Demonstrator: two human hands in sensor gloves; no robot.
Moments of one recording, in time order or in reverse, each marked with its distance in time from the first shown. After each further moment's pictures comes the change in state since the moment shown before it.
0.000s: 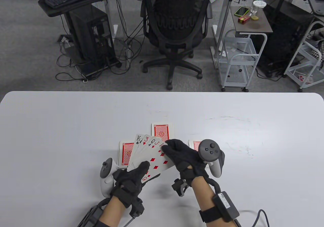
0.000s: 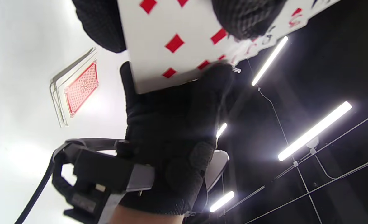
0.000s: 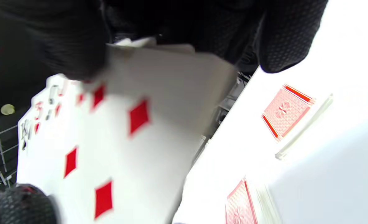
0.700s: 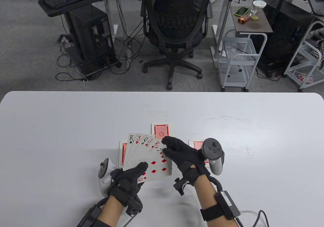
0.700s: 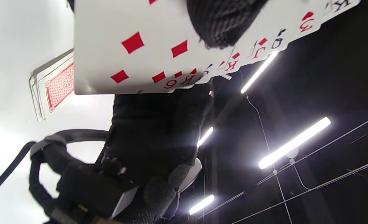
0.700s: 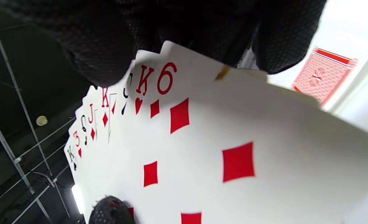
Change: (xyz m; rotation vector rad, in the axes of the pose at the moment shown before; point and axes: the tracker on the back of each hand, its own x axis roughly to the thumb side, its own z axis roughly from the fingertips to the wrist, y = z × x) left_hand -0.001 0.007 0.001 0.004 -0.043 0.117; right_hand -0.007 -0.003 -0.005 0.108 -0.005 -0.176
